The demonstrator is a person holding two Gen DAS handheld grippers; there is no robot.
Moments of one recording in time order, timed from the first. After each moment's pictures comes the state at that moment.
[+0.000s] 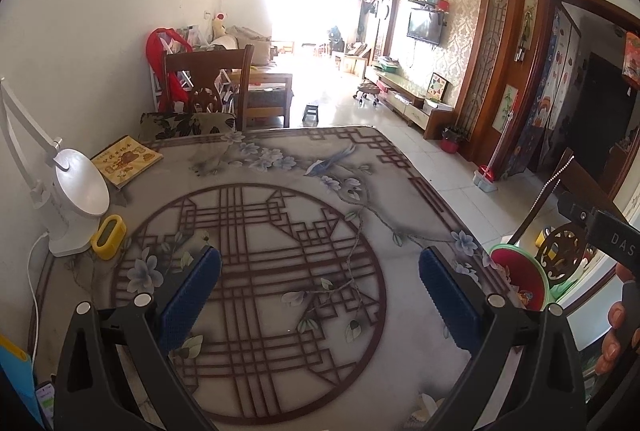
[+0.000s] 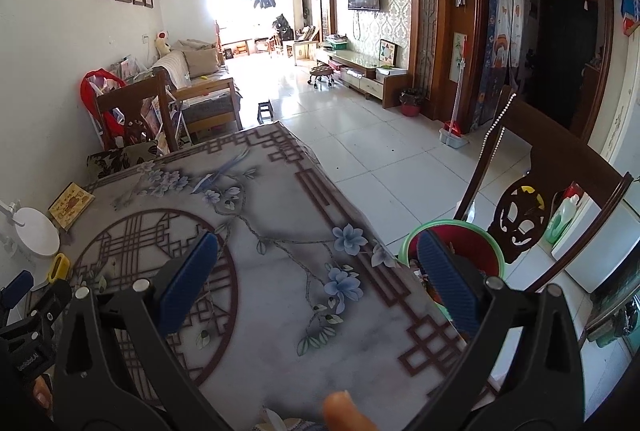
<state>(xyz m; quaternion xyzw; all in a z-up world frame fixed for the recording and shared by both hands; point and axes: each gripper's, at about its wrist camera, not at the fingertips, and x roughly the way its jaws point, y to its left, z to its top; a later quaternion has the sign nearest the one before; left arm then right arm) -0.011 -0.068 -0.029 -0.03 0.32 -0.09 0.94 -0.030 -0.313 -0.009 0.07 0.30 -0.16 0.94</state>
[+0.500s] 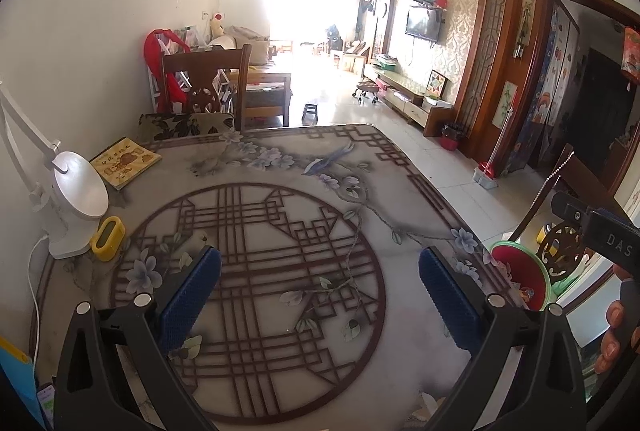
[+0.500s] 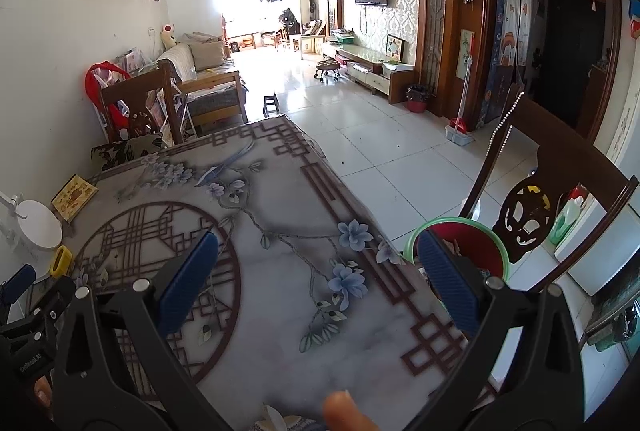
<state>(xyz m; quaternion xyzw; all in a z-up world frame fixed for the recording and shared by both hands) -0.010 -0.071 -0.026 -0.02 0.32 -0.09 0.94 -0.023 -0.312 -0.010 0.07 0.31 -0.14 0.94</state>
